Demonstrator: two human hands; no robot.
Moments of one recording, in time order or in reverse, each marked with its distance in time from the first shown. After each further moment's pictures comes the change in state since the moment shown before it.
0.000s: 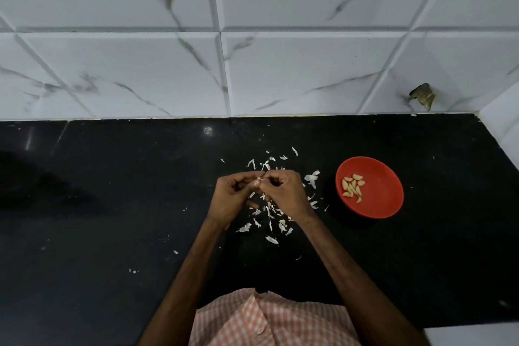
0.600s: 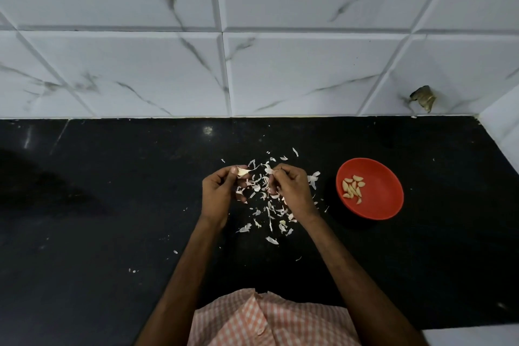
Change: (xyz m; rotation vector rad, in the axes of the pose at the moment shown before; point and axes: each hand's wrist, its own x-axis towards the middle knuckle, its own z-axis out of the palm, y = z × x) left_hand 0.003 -0.003 -0.010 -0.144 0.272 -0.045; right_hand 0.001 -0.003 -0.005 0.251 0.101 0.035
